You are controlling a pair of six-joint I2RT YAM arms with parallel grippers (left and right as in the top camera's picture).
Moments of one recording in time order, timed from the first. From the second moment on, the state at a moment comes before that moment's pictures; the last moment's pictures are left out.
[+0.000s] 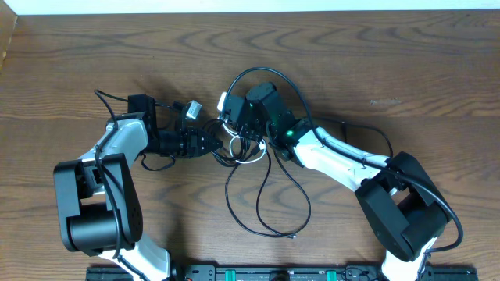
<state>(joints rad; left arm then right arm) 0.14 1.82 0.99 -0.73 1.04 0.28 0.71 1.93 1.20 0.08 -0.07 -0.57</state>
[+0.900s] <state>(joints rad) 0.14 1.82 0.99 -0.73 1.04 0.28 0.72 1.98 1.20 0.16 -0.06 -0.59</state>
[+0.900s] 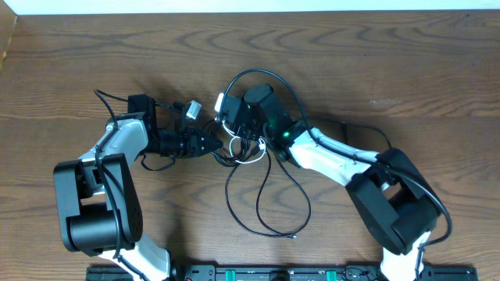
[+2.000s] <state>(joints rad) 0.14 1.82 0.99 -0.73 1.04 0.30 0.45 1.80 1.20 0.28 -0.55 0.13</state>
